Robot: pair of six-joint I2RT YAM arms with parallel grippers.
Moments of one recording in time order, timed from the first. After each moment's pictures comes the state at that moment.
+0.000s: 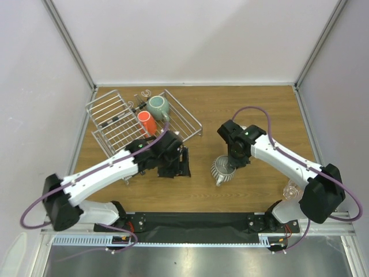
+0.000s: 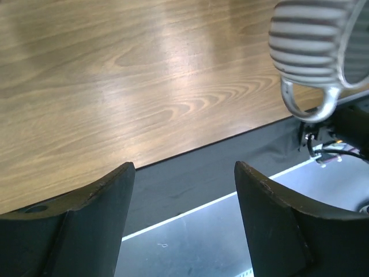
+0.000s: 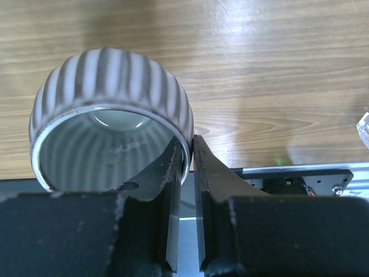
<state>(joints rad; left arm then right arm) -0.92 1.32 1.13 -0.89 0.03 -0.86 0.68 1.40 1.16 -1.09 0.22 0.66</state>
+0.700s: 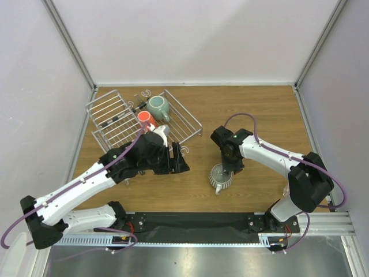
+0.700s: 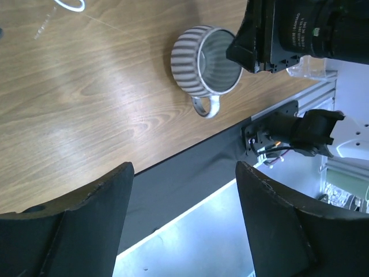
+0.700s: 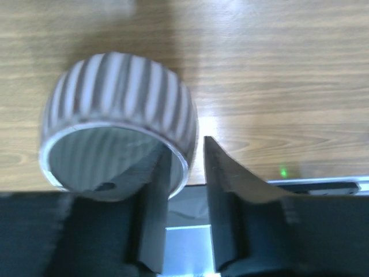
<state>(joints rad) -0.91 1.01 1.03 -0.76 0.02 -0.87 0.71 1.53 1.08 -0.99 0.19 0.64</state>
